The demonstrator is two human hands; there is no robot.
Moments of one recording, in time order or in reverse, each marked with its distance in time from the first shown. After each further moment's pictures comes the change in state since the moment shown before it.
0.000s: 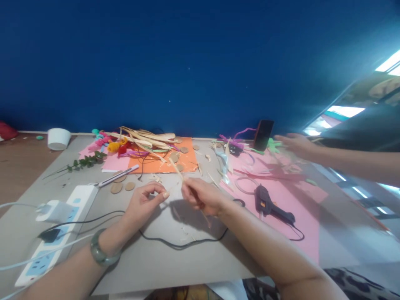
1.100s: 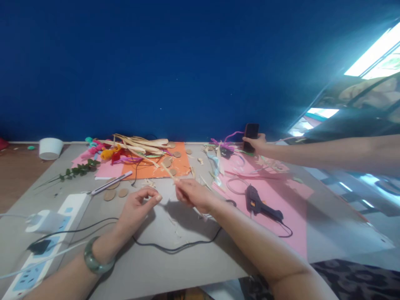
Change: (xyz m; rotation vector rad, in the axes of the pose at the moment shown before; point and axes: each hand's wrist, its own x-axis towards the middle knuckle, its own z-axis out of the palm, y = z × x) left_hand 0.001 -0.007 0.002 0.022 0.053 0.006; right_hand 0.000 -0.001 -0.003 -0.200 0.089 -0.114
